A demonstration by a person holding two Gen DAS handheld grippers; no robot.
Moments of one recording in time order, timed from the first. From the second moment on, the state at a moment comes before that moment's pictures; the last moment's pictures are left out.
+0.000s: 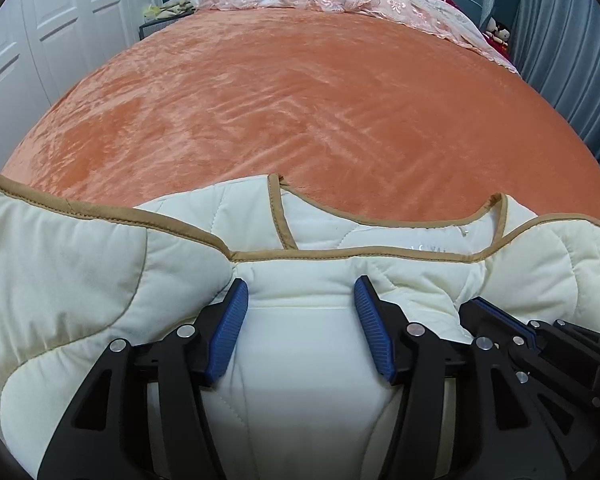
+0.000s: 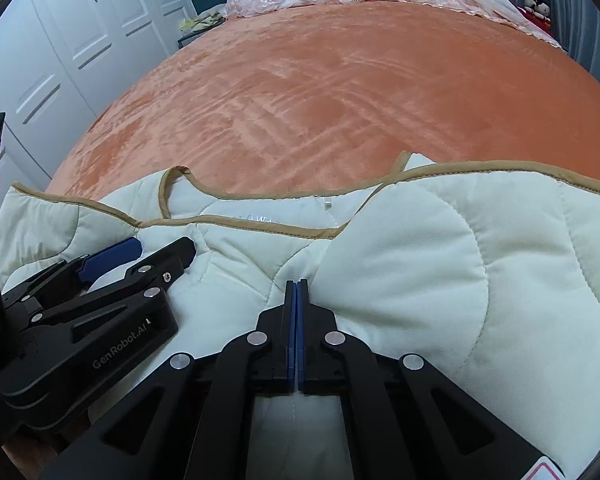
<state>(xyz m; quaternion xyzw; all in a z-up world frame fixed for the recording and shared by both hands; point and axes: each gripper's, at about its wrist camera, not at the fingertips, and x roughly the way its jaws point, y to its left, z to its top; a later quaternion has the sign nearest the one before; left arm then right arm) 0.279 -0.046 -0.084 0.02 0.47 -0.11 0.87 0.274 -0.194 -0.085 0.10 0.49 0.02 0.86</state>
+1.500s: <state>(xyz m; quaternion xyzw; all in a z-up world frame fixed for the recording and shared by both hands) 0.277 -0.057 -0.090 0.04 0.45 -0.09 0.89 0.288 -0.195 -0.097 0.11 0.48 0.02 0.87</state>
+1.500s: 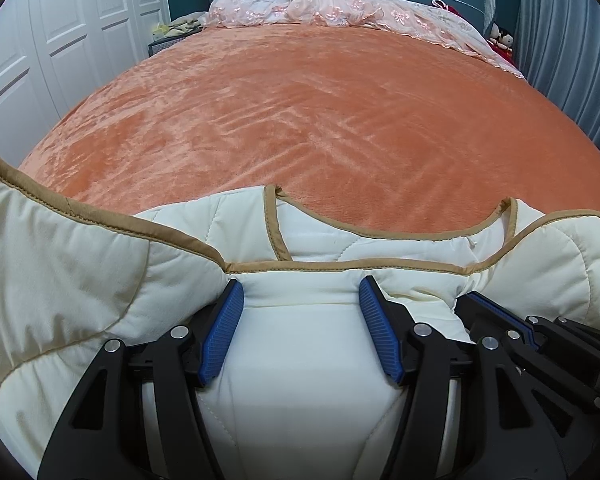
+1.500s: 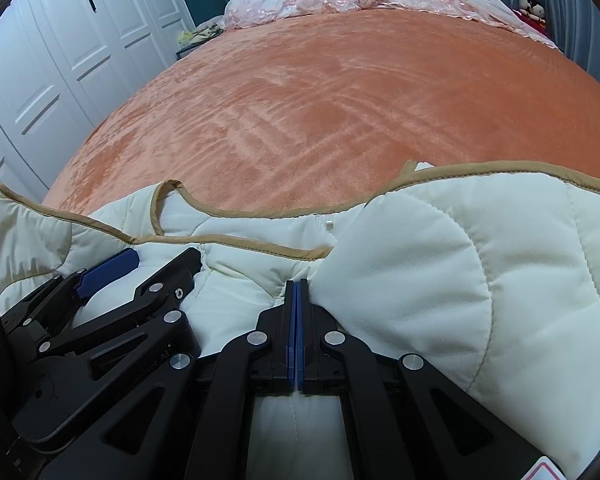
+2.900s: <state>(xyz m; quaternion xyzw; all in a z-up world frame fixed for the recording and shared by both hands) 0.096 0.167 -0.027 -0.18 0.54 0.01 0.82 0.114 -0.122 -0.047 0.13 0.53 0.06 0.83</state>
